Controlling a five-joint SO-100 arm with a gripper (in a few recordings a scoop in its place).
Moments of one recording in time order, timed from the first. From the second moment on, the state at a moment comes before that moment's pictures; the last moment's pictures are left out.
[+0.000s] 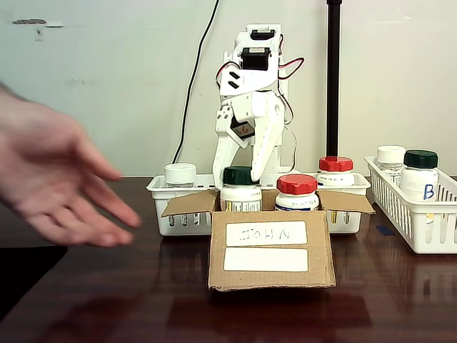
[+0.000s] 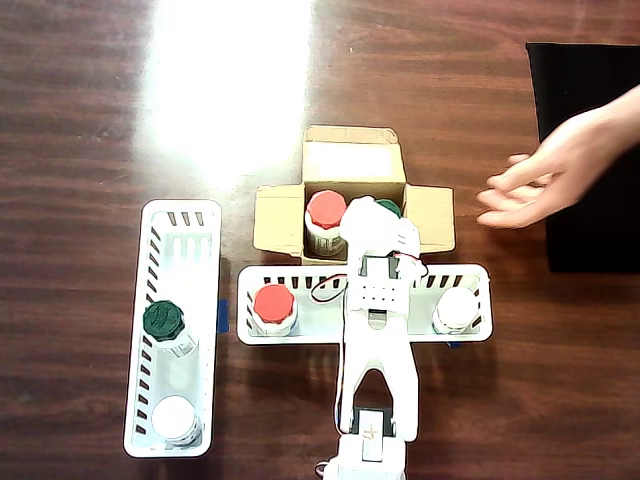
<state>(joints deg) 11.1 87.5 88.0 31.1 118.7</state>
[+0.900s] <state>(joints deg) 8.2 115.2 78.0 71.1 118.3</state>
